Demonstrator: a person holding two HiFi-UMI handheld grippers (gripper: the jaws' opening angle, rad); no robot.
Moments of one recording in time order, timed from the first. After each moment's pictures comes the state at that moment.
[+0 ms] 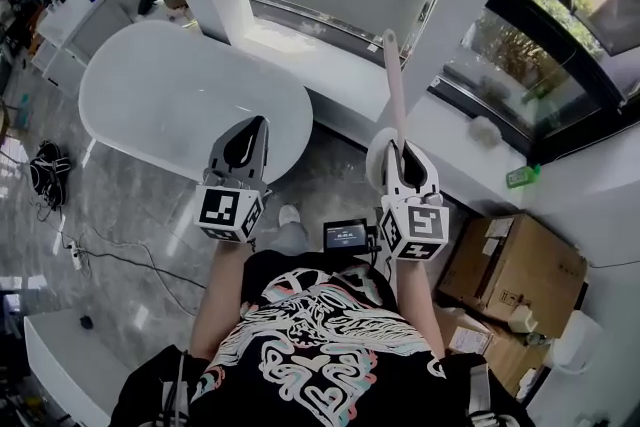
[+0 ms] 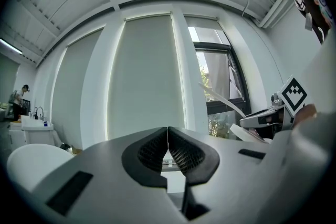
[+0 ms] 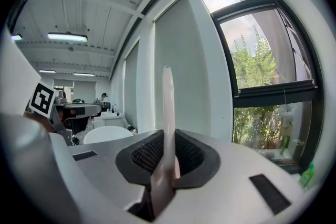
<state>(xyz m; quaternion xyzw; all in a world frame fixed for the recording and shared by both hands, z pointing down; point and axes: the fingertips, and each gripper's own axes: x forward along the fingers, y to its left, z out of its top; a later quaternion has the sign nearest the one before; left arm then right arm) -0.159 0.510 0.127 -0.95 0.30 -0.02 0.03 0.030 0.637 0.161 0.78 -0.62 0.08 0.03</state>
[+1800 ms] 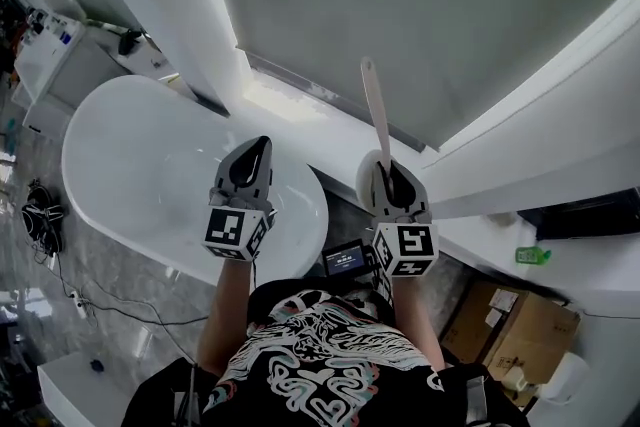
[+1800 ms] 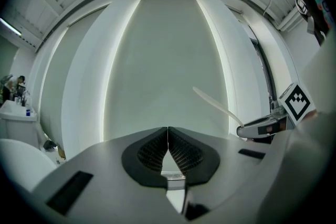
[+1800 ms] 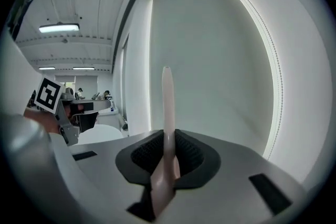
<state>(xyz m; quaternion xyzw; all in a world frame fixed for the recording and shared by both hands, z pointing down) -0.042 0.120 0.140 -0.96 0.29 -0.02 -0.01 0.120 0.240 0.178 0.76 -0.64 0.10 0.06</state>
